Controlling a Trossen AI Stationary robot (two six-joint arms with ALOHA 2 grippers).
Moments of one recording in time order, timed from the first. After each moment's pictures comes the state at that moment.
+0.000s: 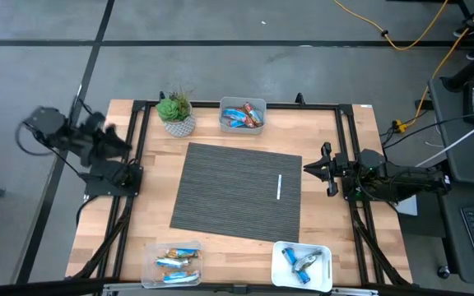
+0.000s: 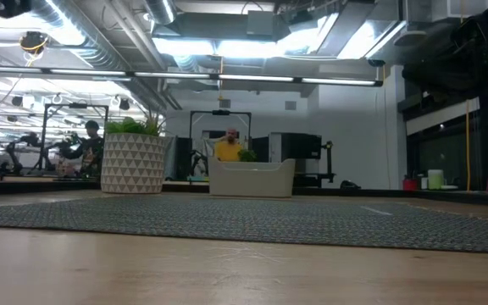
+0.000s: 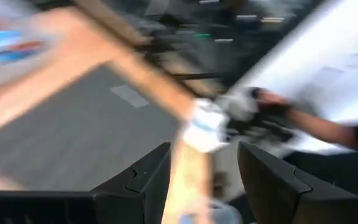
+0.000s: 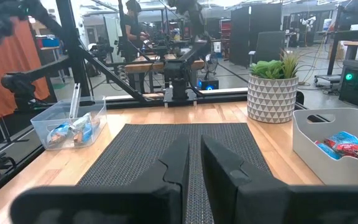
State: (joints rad) left arm -0.47 0.23 1.06 -1.11 -0.35 -0.83; right arm -0.06 0.00 0.01 0.03 -0.07 0.07
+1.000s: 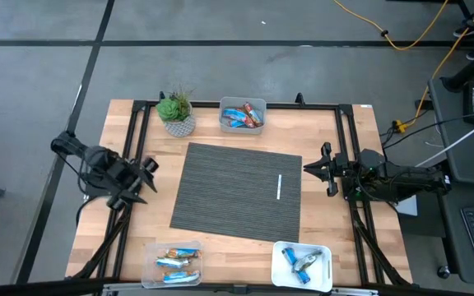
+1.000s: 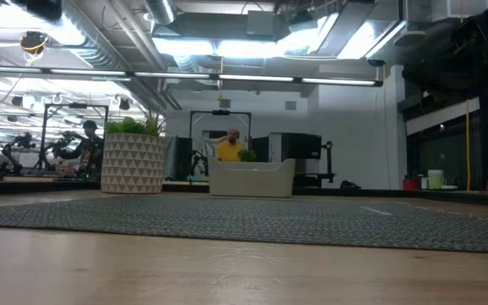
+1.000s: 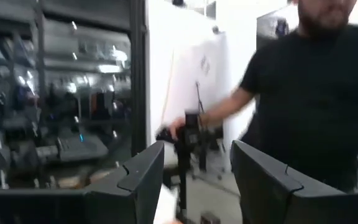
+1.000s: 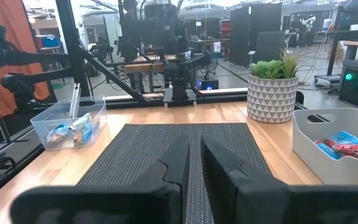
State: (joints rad) left arm -0.47 0.00 0.13 0.23 0.09 -0.04; right arm -0.06 0.00 0.01 0.03 -0.07 0.07
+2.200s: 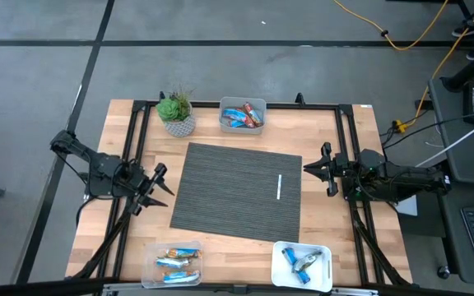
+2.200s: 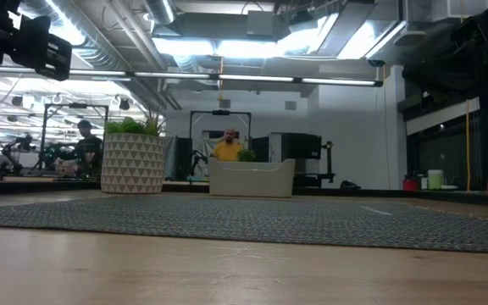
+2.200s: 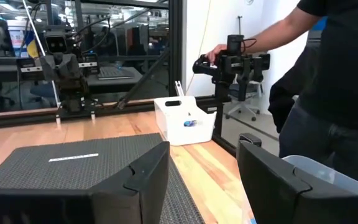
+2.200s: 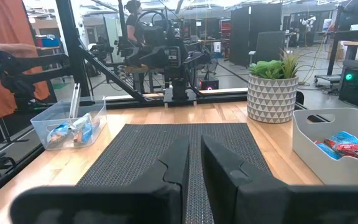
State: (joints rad) left arm -0.47 0.04 0.01 0.08 -0.05 -0.03; right arm -0.06 0.00 0.01 0.03 -0.07 0.07
